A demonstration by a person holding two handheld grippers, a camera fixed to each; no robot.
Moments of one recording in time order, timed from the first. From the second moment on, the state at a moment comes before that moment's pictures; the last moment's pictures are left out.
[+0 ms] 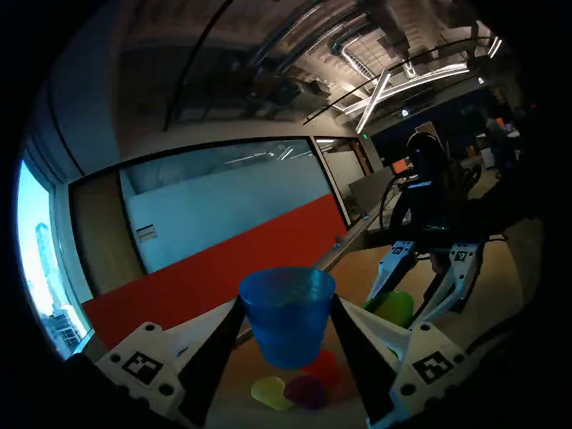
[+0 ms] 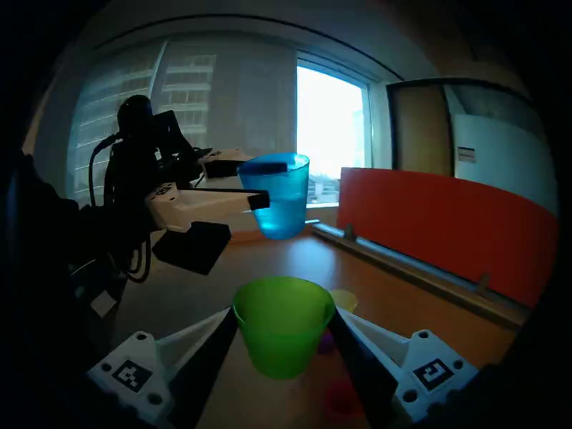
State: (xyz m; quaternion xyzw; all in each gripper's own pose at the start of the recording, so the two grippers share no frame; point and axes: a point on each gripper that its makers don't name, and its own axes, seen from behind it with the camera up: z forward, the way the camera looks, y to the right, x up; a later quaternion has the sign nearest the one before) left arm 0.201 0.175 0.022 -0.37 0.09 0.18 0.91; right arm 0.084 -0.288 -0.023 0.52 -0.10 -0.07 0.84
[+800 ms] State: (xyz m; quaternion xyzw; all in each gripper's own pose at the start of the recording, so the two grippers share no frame) left arm 0.203 0.179 0.022 -0.36 0.13 0.25 0.89; right arm 0.083 -0.306 -0.027 0.54 -0.10 -0.07 0.83
